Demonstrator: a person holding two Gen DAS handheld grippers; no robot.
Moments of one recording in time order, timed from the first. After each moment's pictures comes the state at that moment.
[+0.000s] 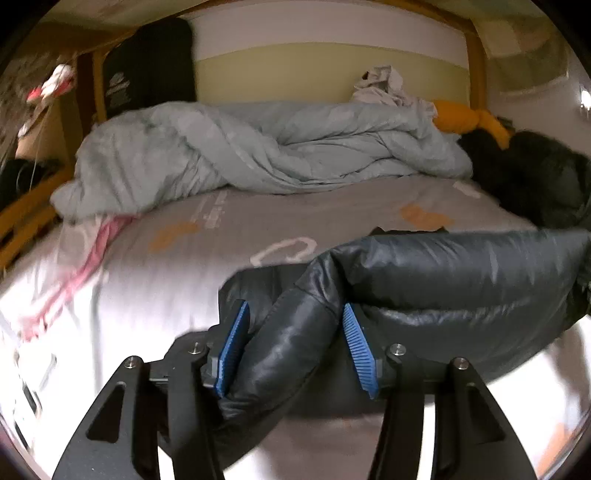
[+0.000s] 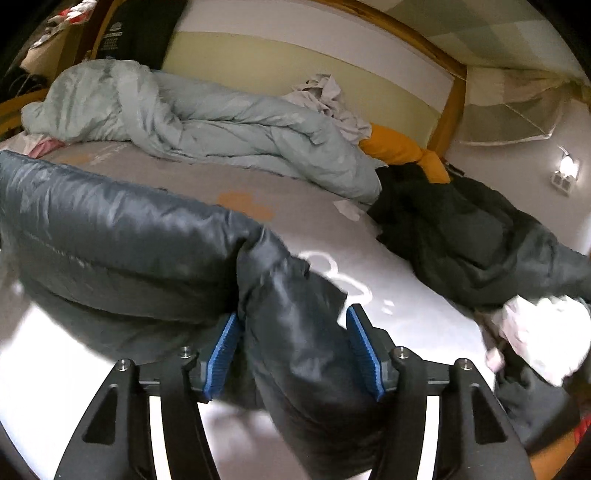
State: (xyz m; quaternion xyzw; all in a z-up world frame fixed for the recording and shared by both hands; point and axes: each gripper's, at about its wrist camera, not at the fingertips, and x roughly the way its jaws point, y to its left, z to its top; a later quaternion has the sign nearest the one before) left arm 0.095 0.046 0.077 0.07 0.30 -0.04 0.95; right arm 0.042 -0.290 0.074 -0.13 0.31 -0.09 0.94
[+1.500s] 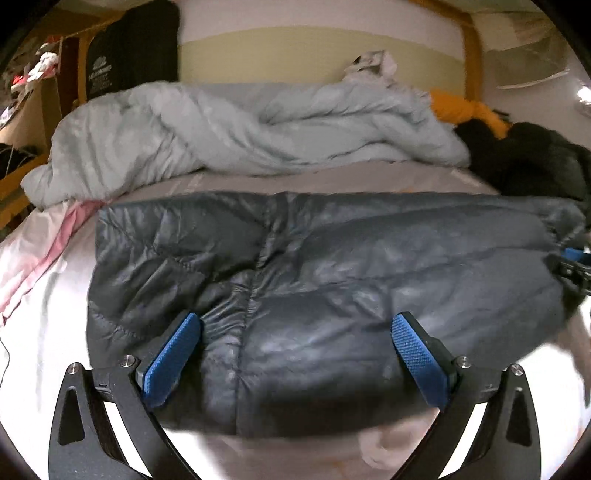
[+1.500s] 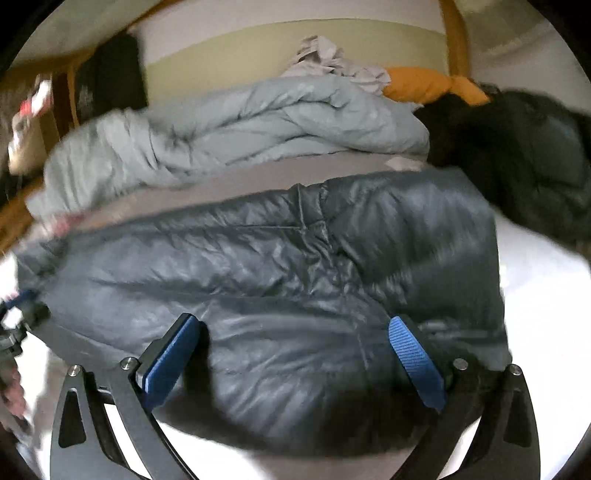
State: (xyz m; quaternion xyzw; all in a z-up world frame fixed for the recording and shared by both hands) left arm 0.144 0.034 0.015 0.05 0.32 -0.07 0.95; right arm 0.119 -0.300 0.023 0.03 0.33 -0.03 0.94
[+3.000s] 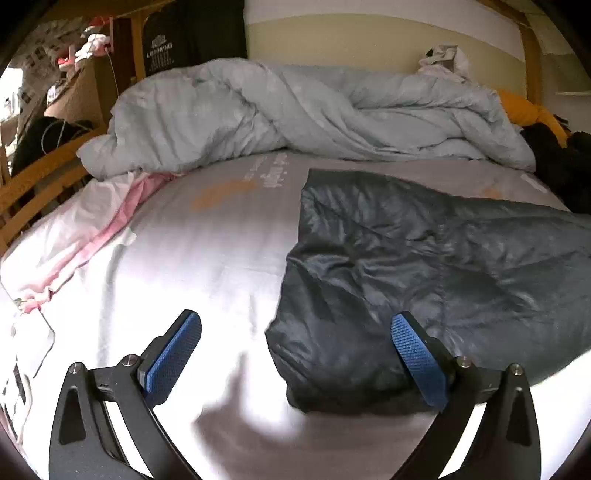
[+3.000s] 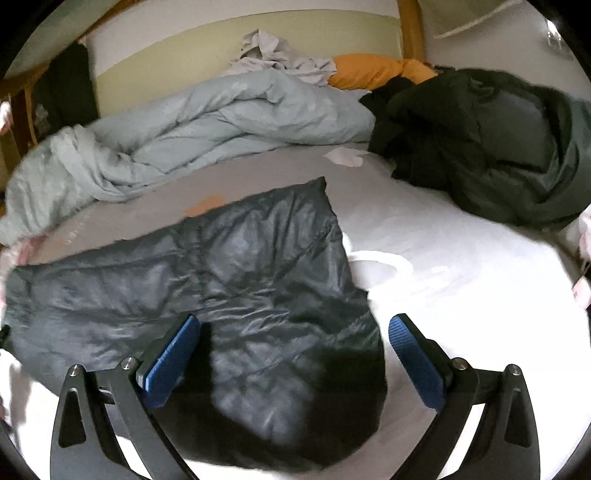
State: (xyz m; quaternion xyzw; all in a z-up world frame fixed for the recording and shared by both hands) left arm 0.150 0.125 0.009 0.04 0.34 0.05 0.94; right arm 0.123 -0.376 0.022 0.05 0.34 -0.12 0.93
